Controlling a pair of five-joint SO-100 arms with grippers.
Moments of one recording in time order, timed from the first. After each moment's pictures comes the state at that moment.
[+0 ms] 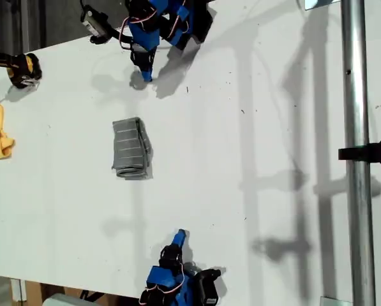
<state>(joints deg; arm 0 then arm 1) -10.1 198.8 178.4 72.9 -76.1 38.8 187.2 164.1 73.3 58.5</state>
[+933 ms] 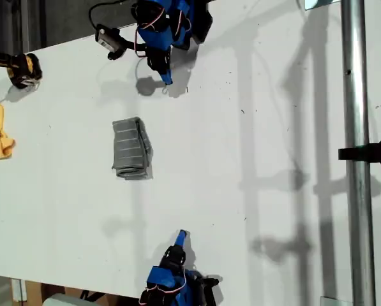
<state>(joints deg) -10.1 198.8 178.4 73.7 -54.8 21.4 188.5 166.9 79.5 65.7</state>
